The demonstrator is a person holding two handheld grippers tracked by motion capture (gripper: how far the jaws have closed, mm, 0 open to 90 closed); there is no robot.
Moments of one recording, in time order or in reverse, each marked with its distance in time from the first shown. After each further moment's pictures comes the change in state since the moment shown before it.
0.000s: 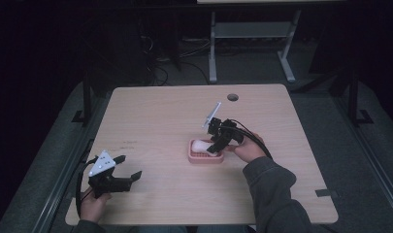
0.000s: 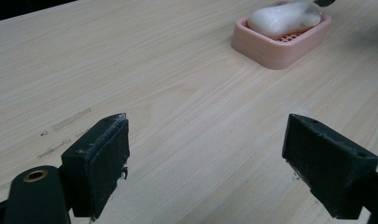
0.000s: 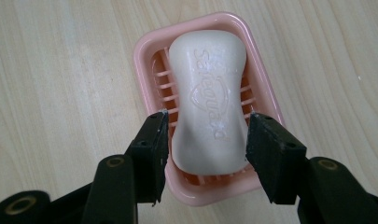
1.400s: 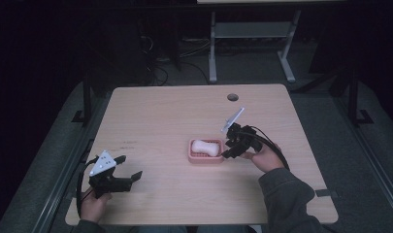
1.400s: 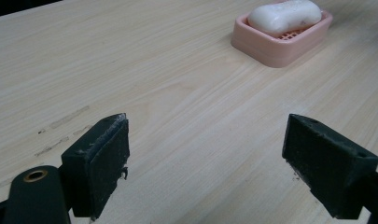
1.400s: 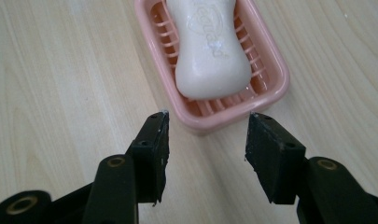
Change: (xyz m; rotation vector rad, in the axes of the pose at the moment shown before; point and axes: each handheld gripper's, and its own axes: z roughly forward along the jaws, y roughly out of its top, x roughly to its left) left arm 0.000 0.000 0.001 0.011 -0.002 0.002; right arm 0.005 -0.054 -0.022 -0.065 -0.011 0.095
